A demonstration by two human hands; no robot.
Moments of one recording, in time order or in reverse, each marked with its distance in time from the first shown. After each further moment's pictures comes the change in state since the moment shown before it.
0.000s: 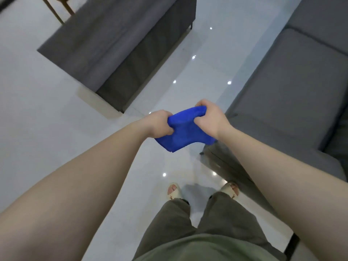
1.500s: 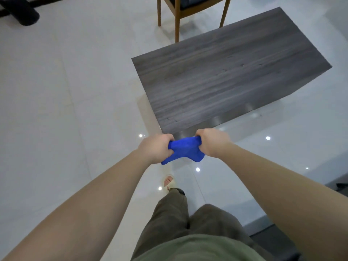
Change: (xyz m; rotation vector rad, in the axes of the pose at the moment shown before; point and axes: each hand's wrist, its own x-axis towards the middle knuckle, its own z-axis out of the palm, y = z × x) left_hand 0.095 -0.359 -0.300 -0.138 0.272 -0.316; right_hand 0.373 -0.352 0.259 -1.098 -0.491 -0.492
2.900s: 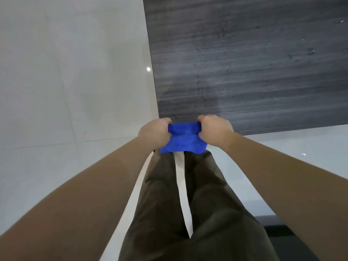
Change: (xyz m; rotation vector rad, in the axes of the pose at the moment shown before) left_hand 0.292 -0.113 0.055 -0.363 -0.218 -0.404; right_hand 0.334 0.039 0.054 -0.087 -0.405 -0.120
